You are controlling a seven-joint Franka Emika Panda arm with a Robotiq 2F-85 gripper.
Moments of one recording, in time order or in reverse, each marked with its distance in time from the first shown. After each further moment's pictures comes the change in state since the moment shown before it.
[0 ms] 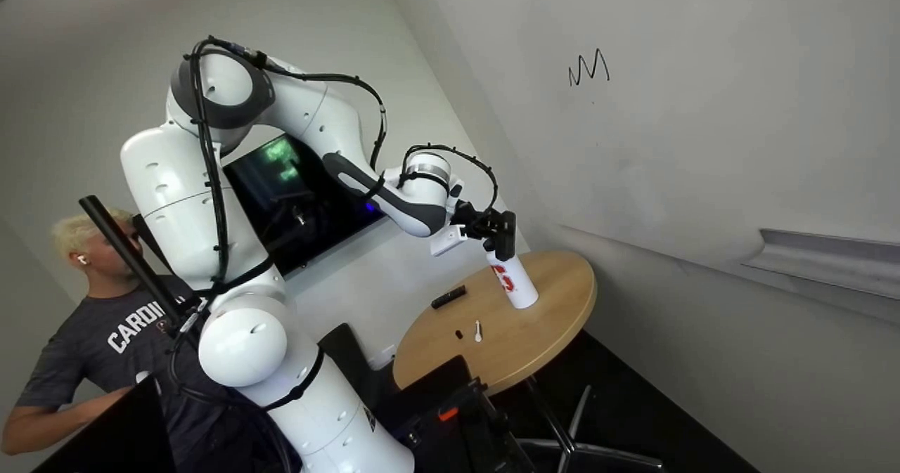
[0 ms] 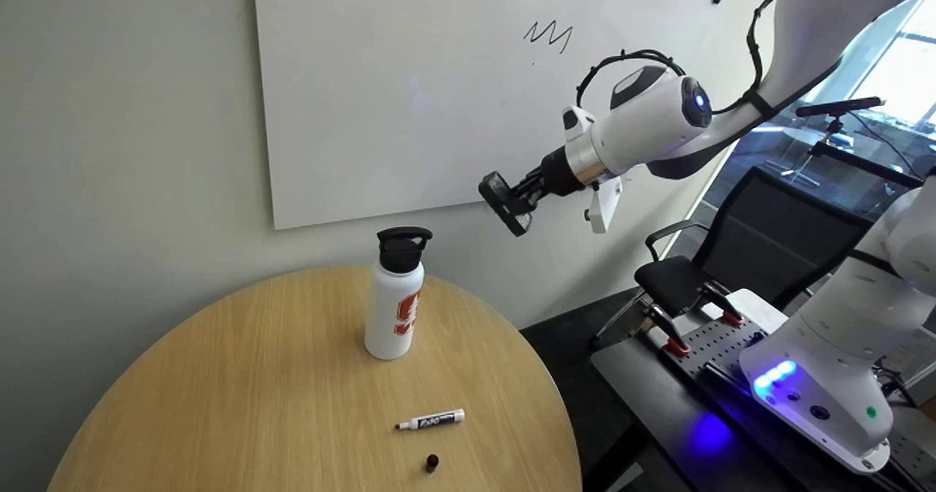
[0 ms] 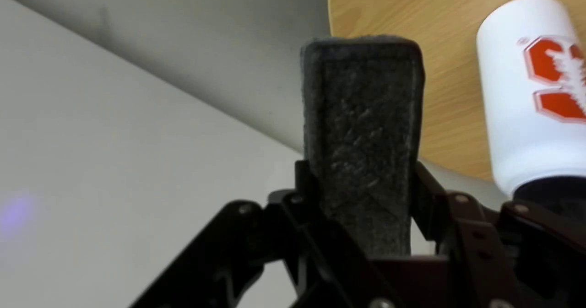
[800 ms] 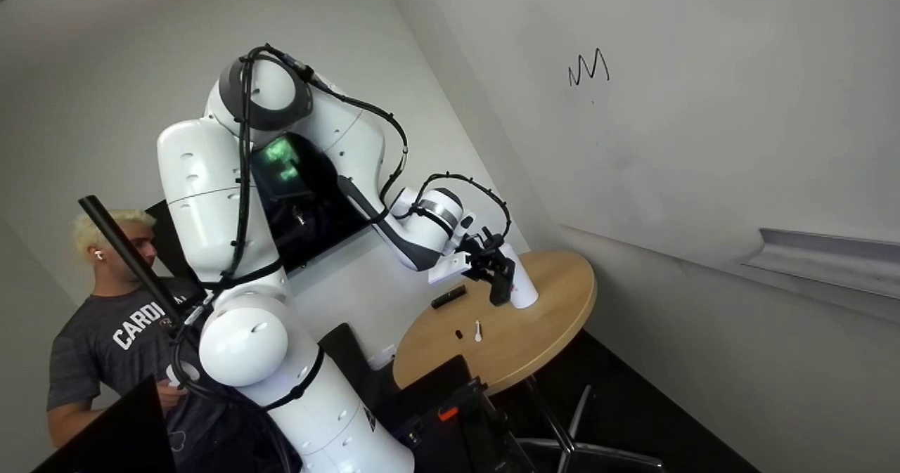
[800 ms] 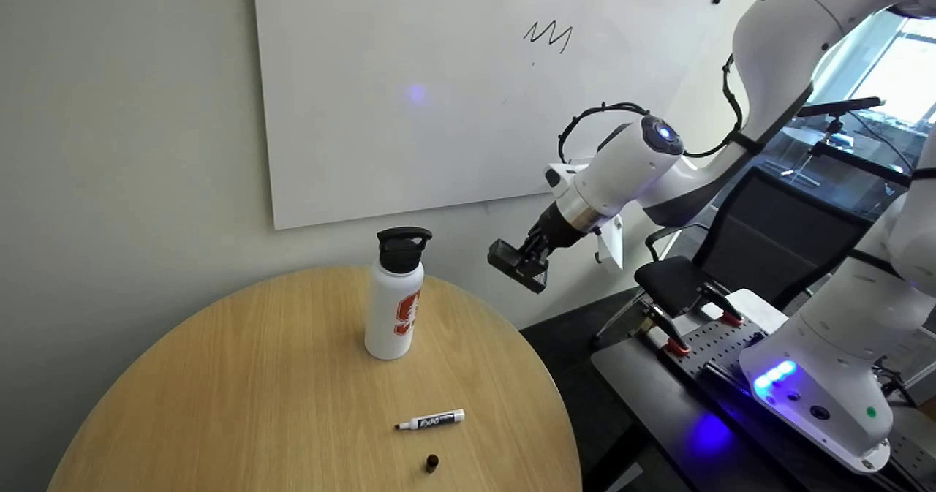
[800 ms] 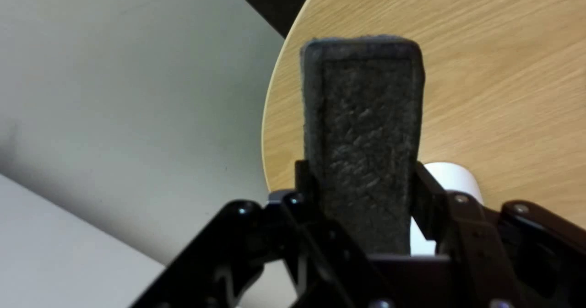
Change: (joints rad) arm 0.011 0.163 0.005 -0.065 0.325 0.015 -0.433
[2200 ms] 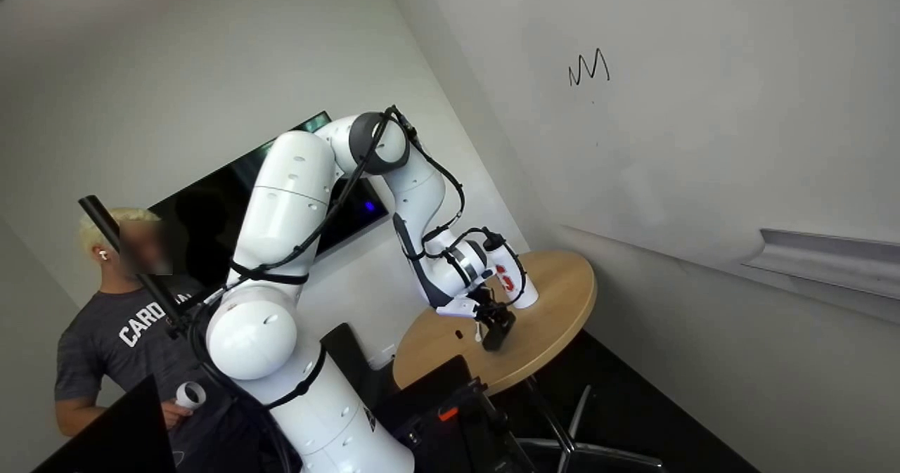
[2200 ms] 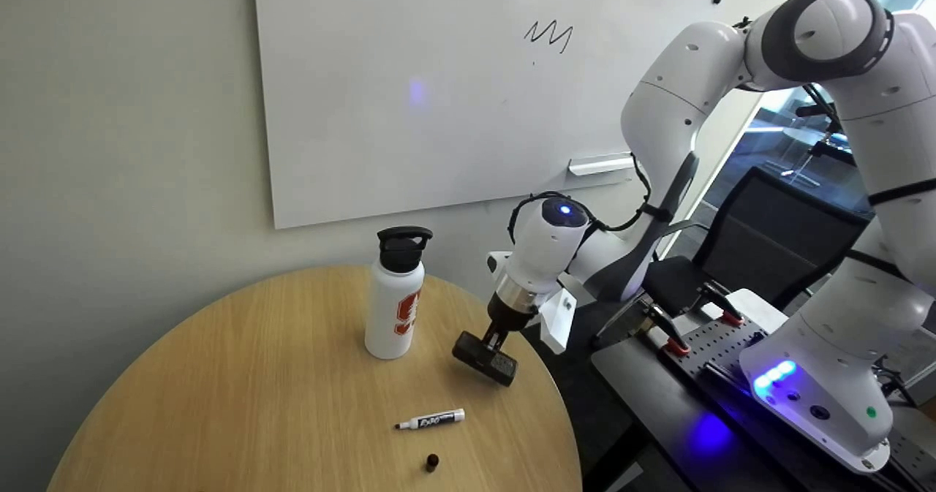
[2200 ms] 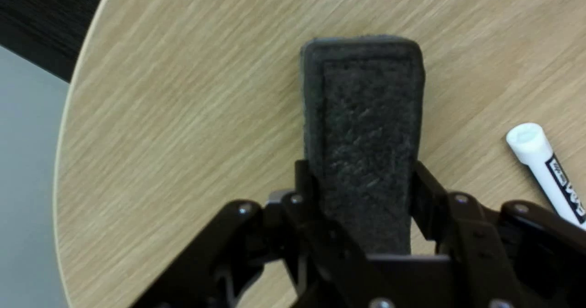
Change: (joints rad) arm 0.117 0.523 0.028 0.302 0.251 -0.048 -0.015
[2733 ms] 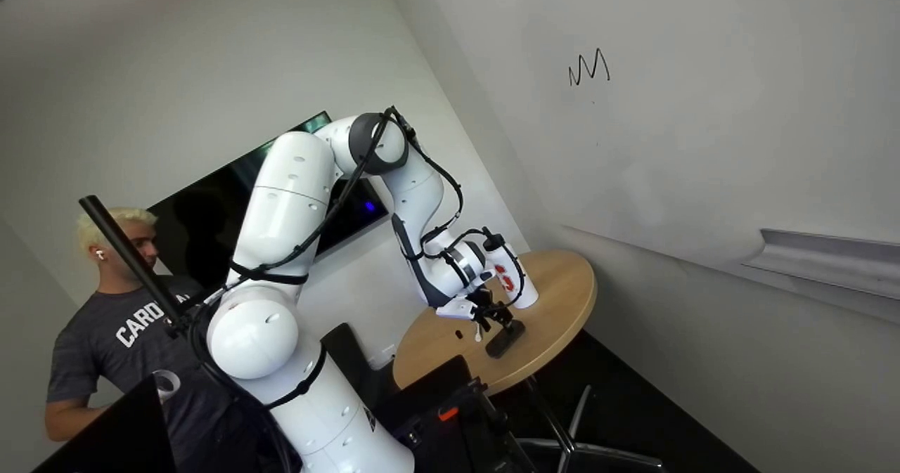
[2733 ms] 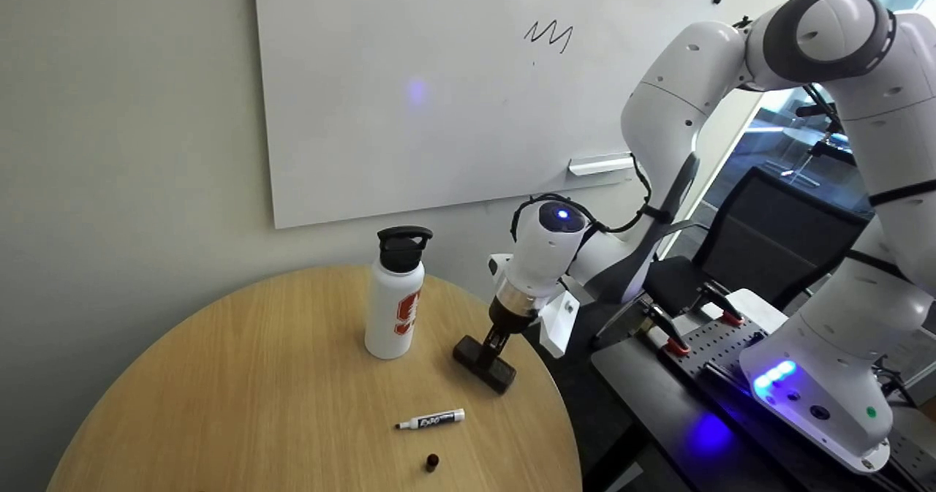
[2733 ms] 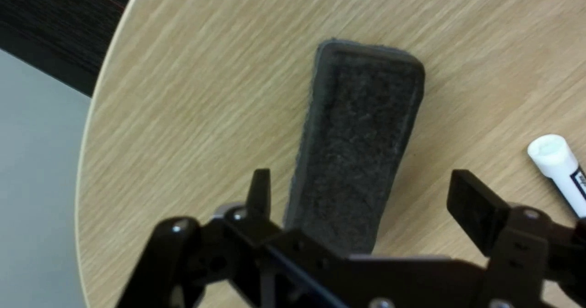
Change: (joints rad) arm 0.015 -0.003 -0.005 -0.001 0.009 -0.044 0.041
